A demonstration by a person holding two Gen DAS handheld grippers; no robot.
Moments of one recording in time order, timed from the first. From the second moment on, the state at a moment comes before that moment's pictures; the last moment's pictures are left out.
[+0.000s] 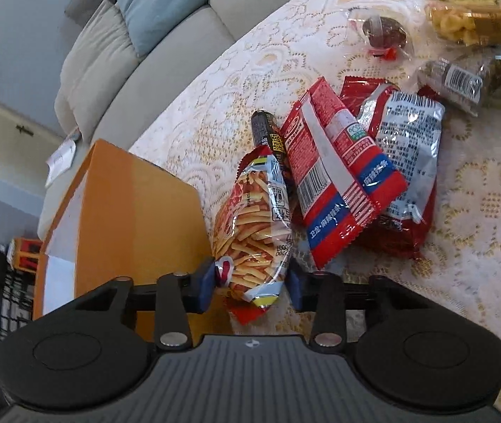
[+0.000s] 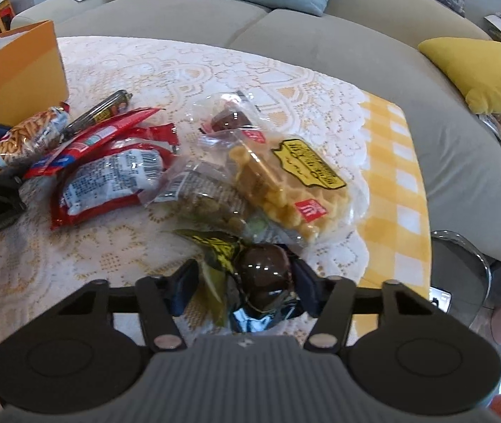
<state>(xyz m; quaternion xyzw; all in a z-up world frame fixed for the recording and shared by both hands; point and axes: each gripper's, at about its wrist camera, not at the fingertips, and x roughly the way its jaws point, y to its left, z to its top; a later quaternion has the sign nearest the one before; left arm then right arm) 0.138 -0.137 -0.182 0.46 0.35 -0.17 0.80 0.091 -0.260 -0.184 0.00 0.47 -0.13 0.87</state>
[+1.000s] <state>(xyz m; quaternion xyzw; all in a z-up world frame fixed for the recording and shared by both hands) 0.061 -0.076 -0.069 0.21 0.41 -0.19 0.86 0.046 -0.206 -0.117 0.00 0.41 -0.05 0.91</state>
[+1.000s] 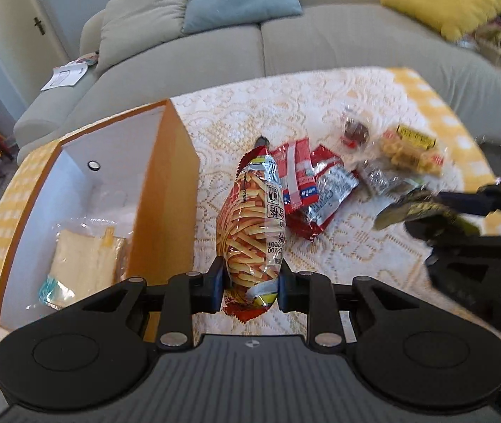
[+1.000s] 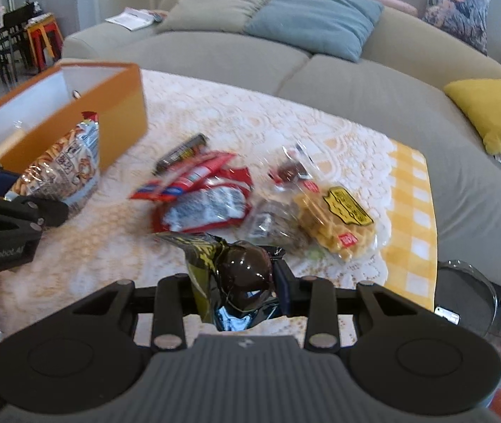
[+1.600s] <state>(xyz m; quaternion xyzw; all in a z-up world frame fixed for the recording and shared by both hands) 0.069 -0.006 -0.004 0.13 0.39 -0.15 0.90 0.060 -0.149 -0.055 0.02 0.38 0.04 0.92</state>
